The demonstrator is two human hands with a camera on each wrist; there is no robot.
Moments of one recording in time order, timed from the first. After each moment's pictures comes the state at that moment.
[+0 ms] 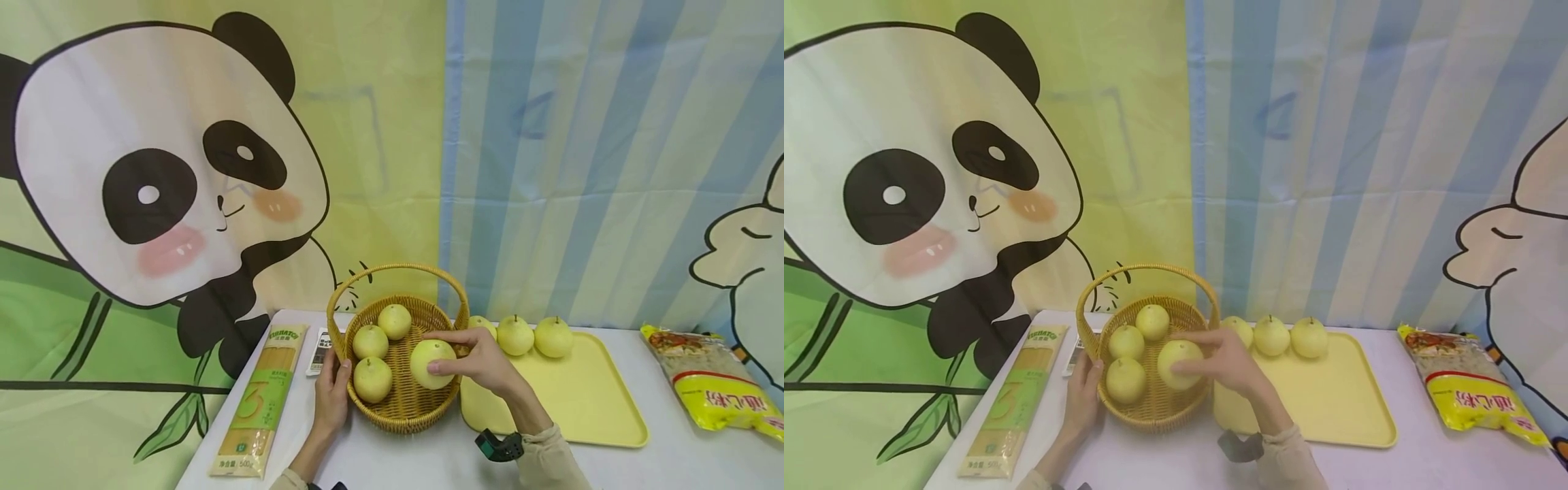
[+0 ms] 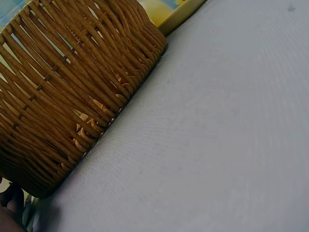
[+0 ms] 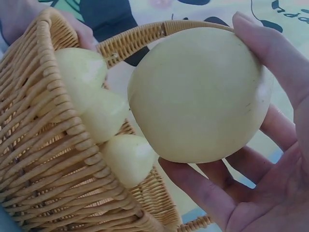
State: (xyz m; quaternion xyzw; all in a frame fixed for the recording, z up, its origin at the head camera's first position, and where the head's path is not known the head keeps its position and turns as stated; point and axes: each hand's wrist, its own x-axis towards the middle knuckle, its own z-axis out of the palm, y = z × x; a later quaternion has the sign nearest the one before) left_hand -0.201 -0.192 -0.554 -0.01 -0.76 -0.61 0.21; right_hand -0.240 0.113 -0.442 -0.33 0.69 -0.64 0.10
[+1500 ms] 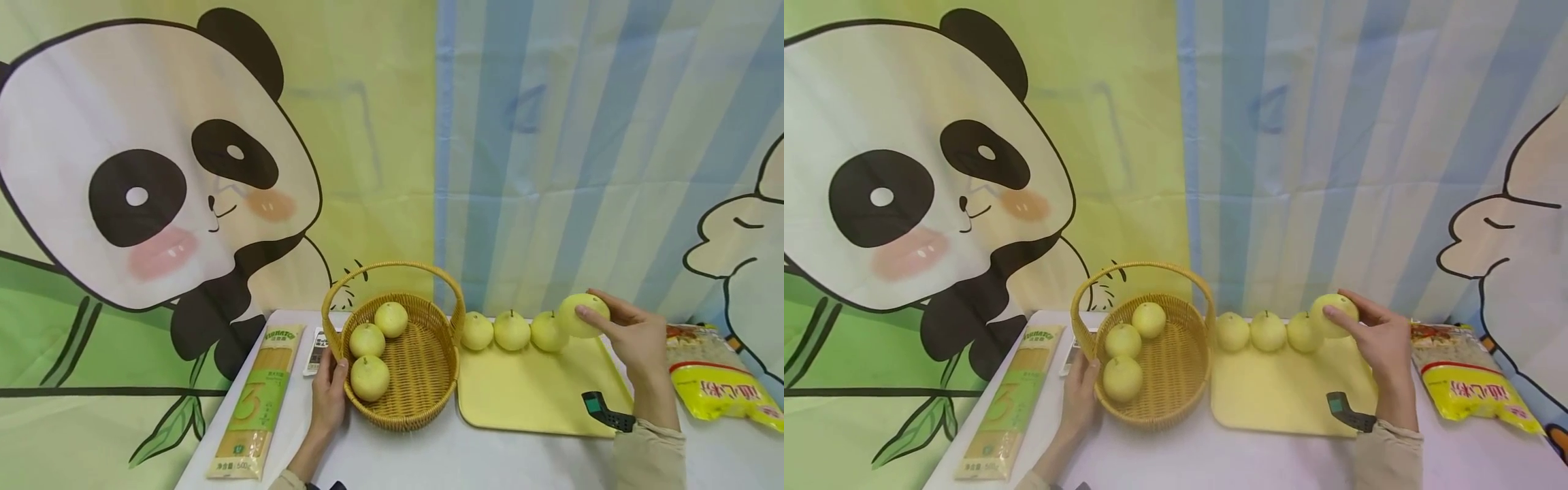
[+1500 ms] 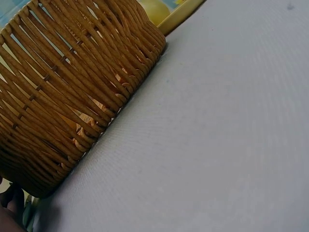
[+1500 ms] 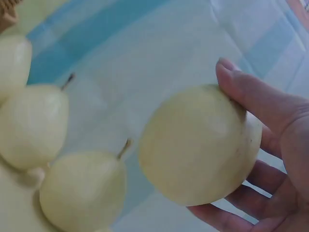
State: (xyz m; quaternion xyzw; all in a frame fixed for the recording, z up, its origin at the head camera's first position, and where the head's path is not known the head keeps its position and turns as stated) left_hand -0.199 -0.191 -0.551 0.00 -0.76 -0.62 0.20; right_hand -0.250 0.315 -0.434 0.01 0.75 -0.63 -0.18
